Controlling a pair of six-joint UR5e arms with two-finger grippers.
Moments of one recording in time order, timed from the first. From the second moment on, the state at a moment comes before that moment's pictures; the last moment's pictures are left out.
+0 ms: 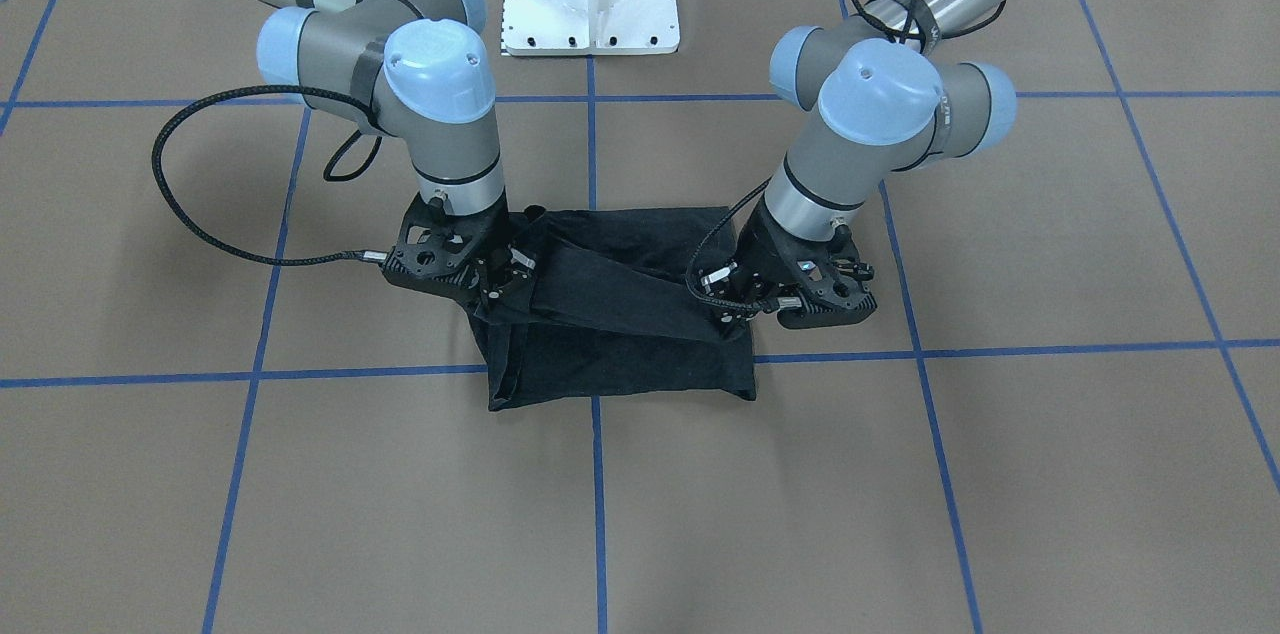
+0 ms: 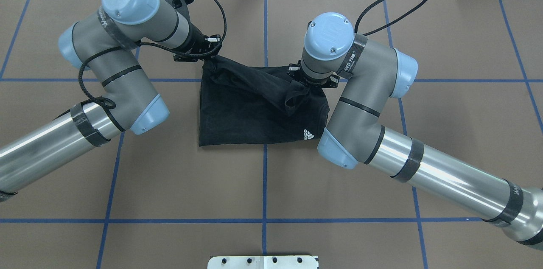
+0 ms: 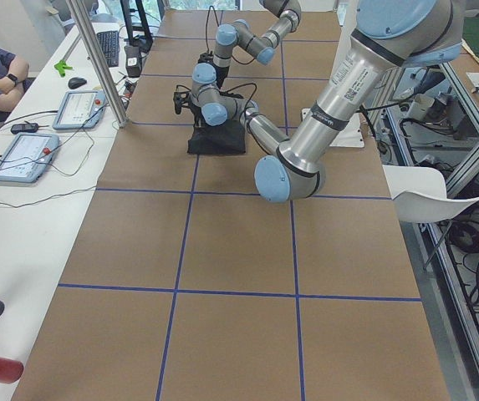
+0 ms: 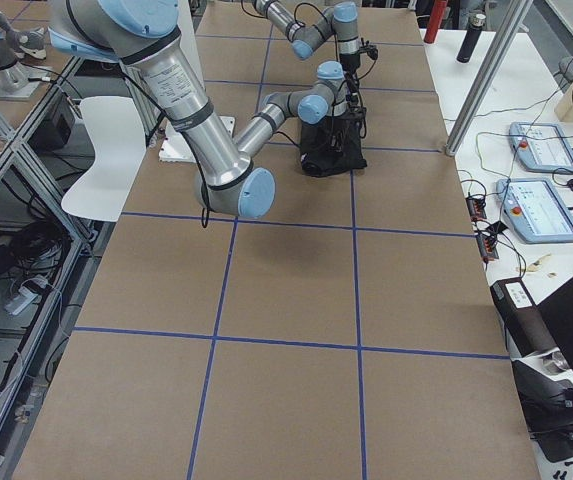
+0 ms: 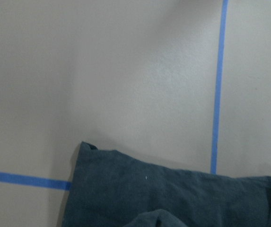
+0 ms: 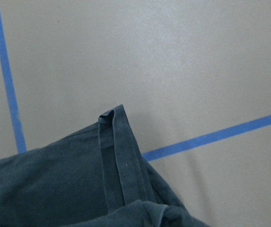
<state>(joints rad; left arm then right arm) -0.77 -2.27 -1.43 -2.02 -1.98 -1.34 0.64 -0.85 1.50 -1.48 1.78 1.41</state>
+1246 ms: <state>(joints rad) -0.86 -2.27 -1.38 -2.07 -2.07 -1.12 0.61 -0.75 1.47 -1.51 1.88 1.40</state>
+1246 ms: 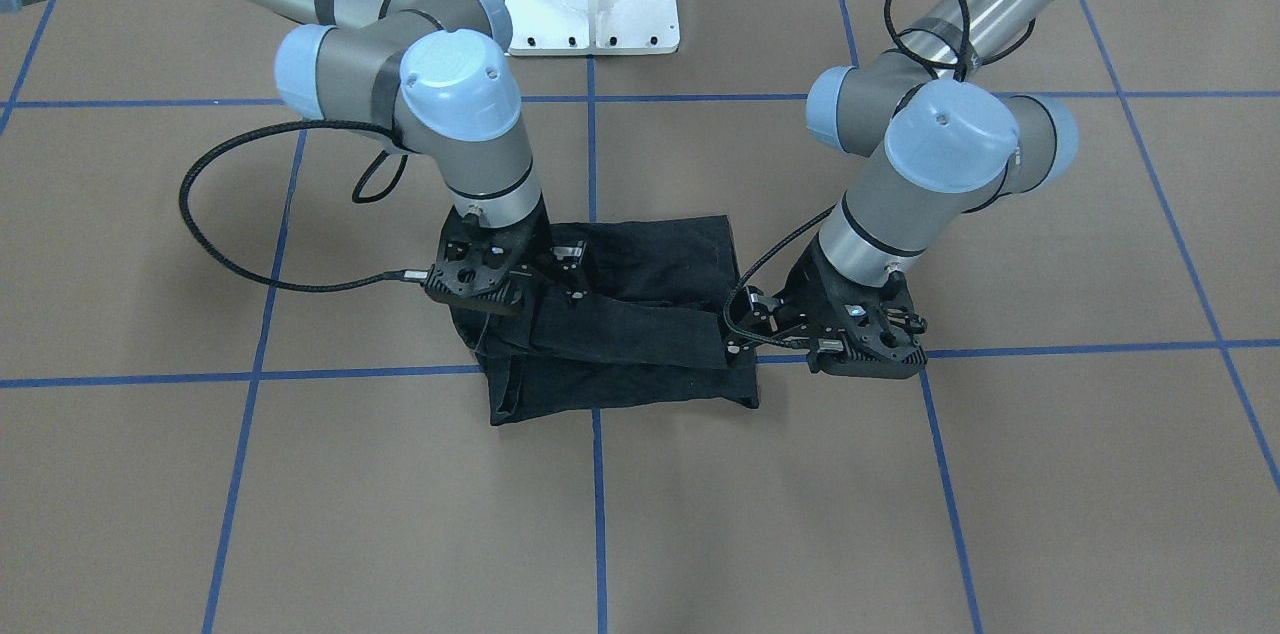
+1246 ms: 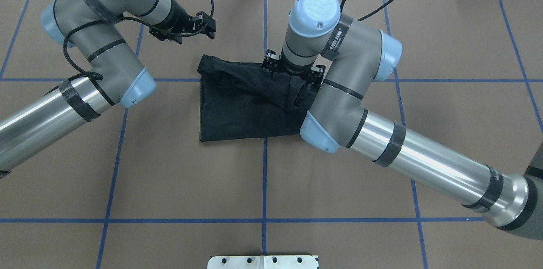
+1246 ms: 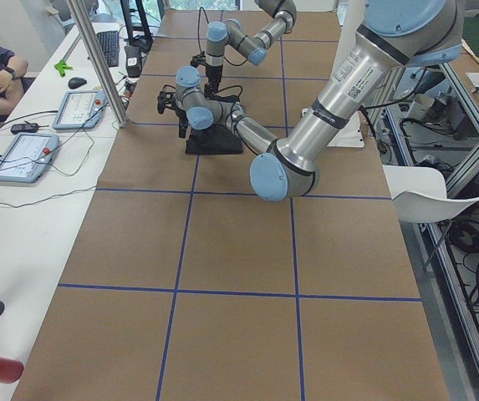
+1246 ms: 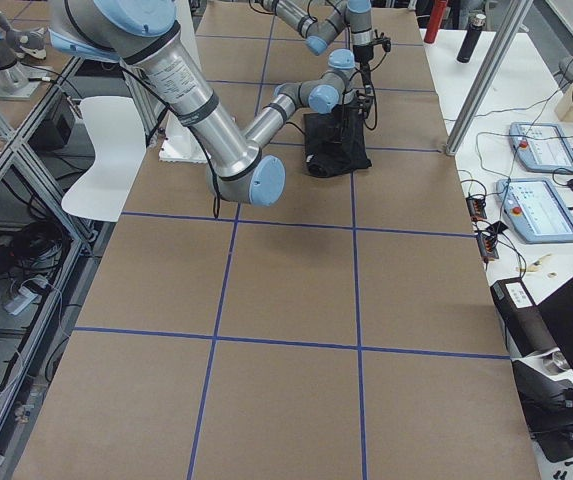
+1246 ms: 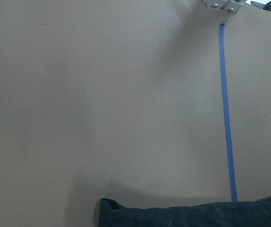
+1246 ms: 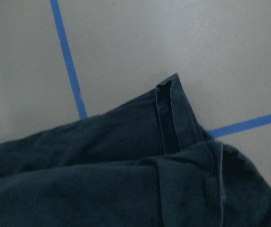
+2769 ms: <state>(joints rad) -0.94 -2.18 -1.41 -2.08 -2.19 -0.90 0.49 -0.54 1.17 -1.47 1.60 1.39</state>
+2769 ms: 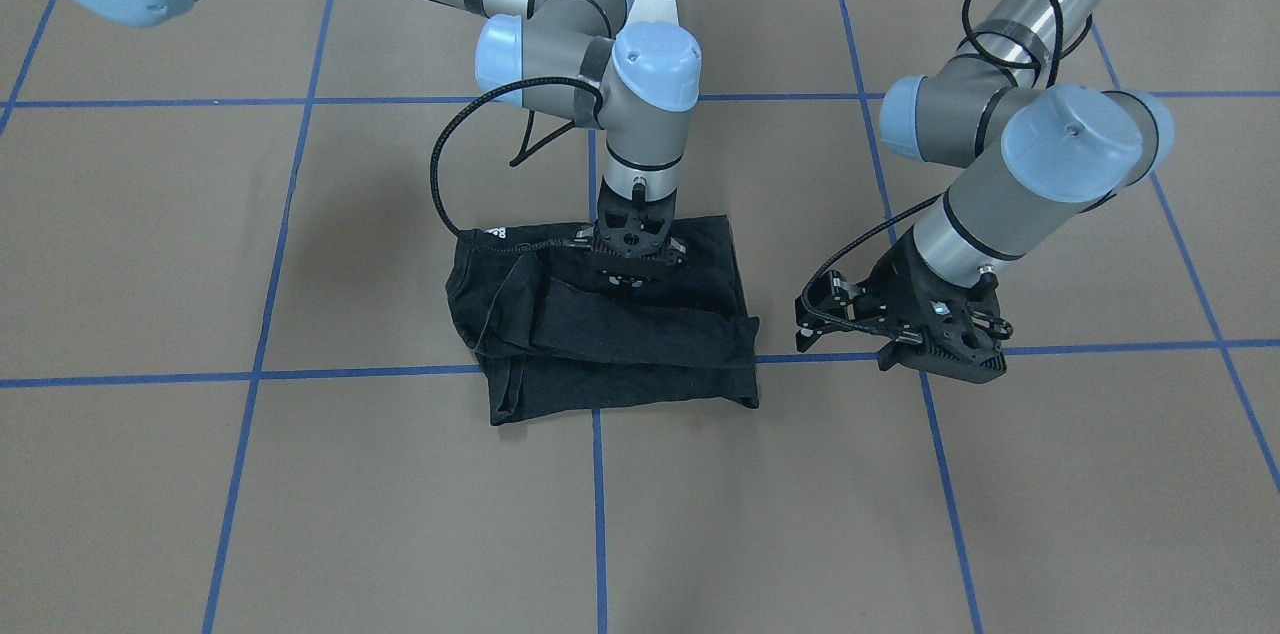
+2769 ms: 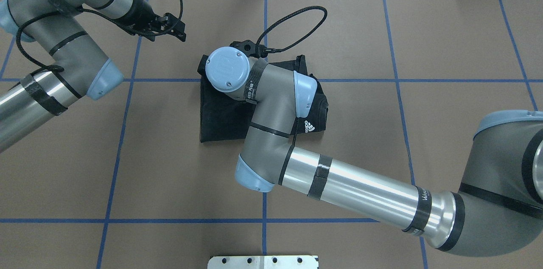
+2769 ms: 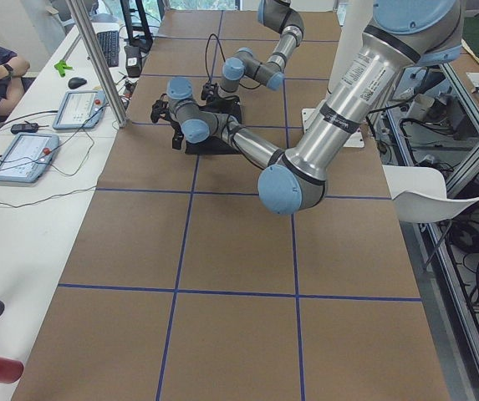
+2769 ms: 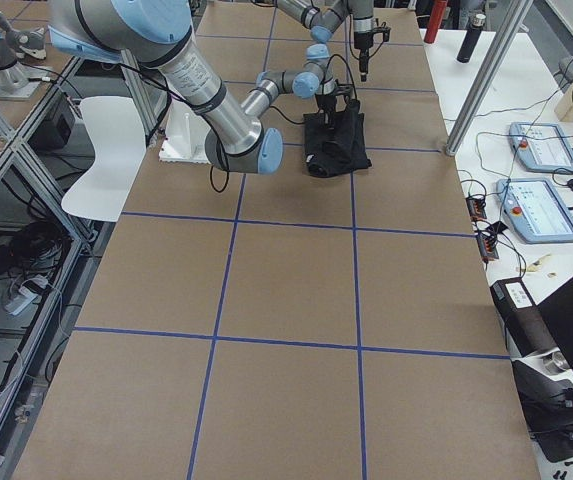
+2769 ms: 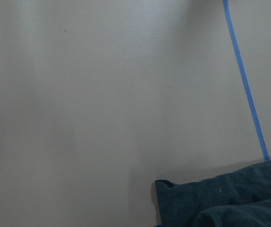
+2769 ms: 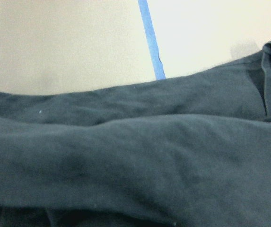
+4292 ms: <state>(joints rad) -0.97 -2.10 -1.50 -2.07 -2.18 -0.85 0.76 -0.47 1.07 -1.44 1.84 1.11</state>
